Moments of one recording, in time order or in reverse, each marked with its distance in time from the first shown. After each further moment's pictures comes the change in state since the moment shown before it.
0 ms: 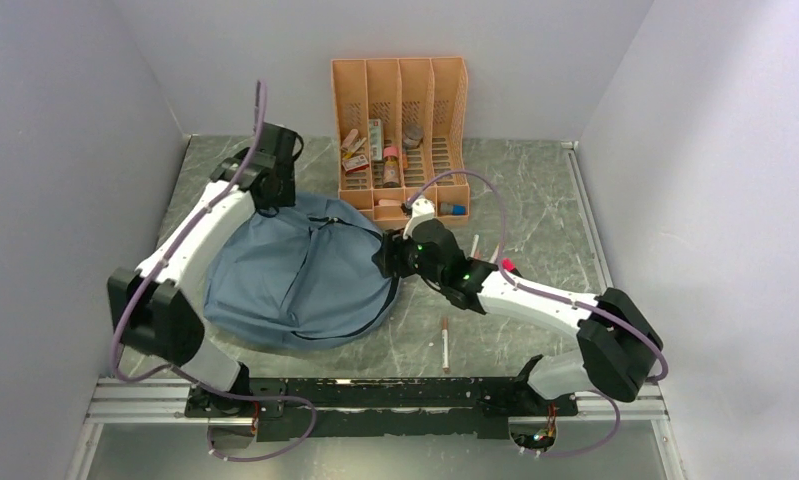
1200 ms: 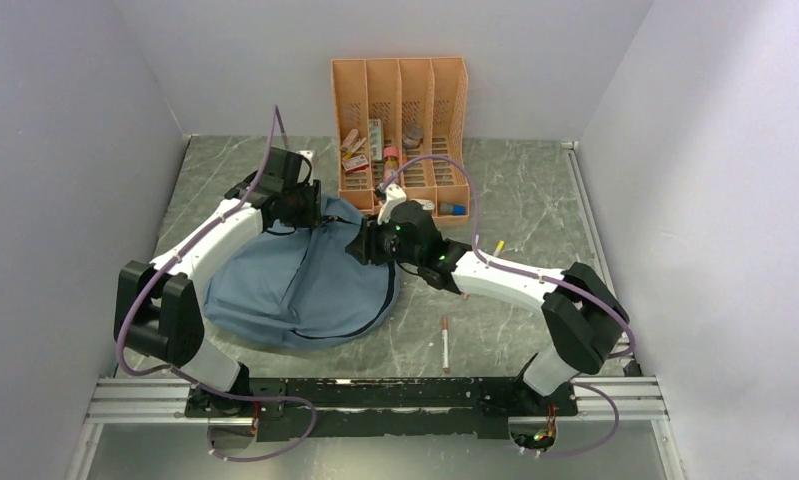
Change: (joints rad) left arm -0.010 -0.048 -0.247 0.285 0.487 0.031; right arm -0.003 0.182 0.190 0.066 -0.211 0.069
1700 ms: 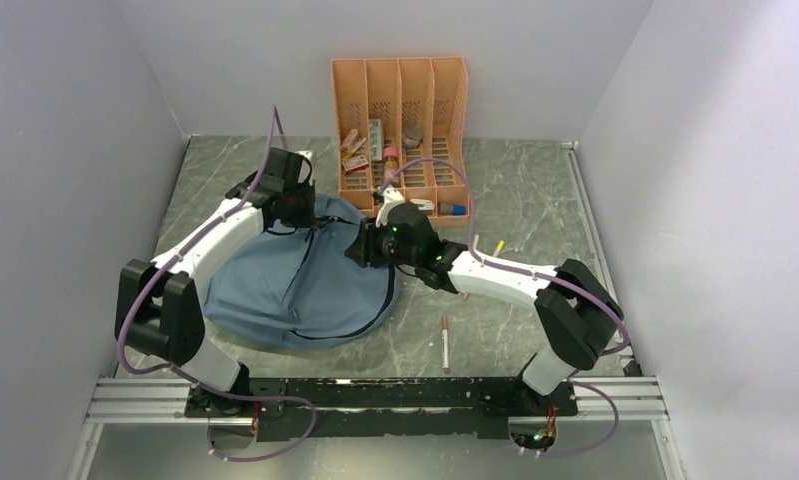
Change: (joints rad) left arm 0.000 0.008 0.000 0.001 -0.001 -0.034; right arm 0.000 0.034 0.000 0.003 -0.017 0.017
